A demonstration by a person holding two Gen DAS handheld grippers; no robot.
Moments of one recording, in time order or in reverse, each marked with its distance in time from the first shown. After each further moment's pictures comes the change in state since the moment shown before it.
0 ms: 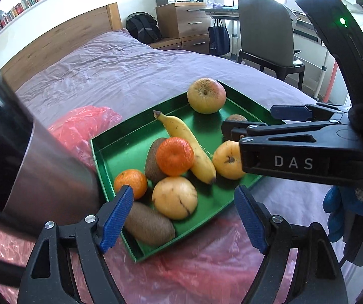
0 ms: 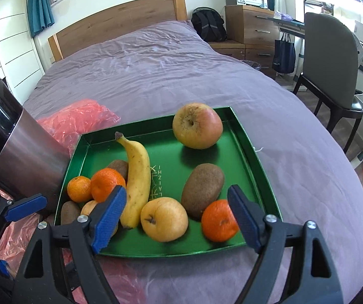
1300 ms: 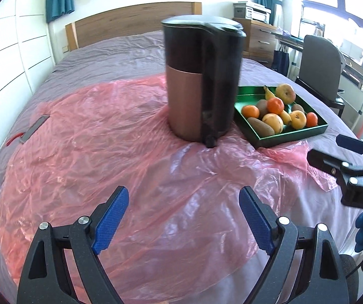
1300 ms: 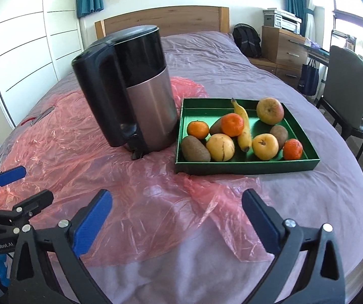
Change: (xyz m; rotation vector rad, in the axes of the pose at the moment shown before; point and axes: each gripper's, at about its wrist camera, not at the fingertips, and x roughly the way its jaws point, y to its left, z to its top) left arm -0.153 0.133 -0.184 -0.330 -0.041 0.190; right arm -0.119 0.168 -0.120 -0.184 -0.046 0.072
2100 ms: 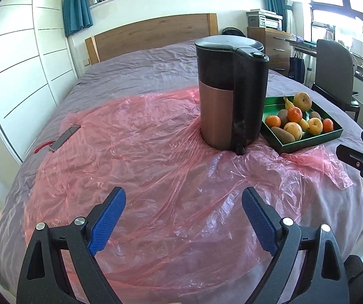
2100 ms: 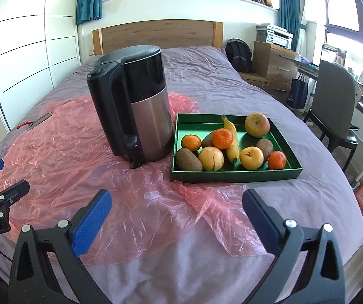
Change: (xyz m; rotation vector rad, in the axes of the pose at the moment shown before) left arm -0.033 0.024 -0.006 0.022 -0.072 0.130; right arm -0.032 0.007 -0.001 -0.009 -0.072 -0.073
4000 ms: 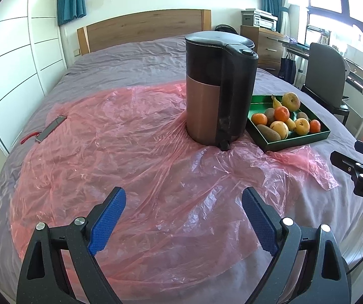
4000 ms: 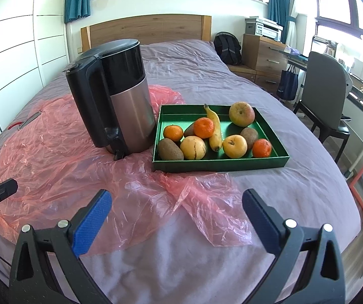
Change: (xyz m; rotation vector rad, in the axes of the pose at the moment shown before) left arm 0.001 -0.004 -0.001 -0.035 0.039 -0.090; right arm -0.002 -0.022 -0.010 0.029 0.032 -0.042
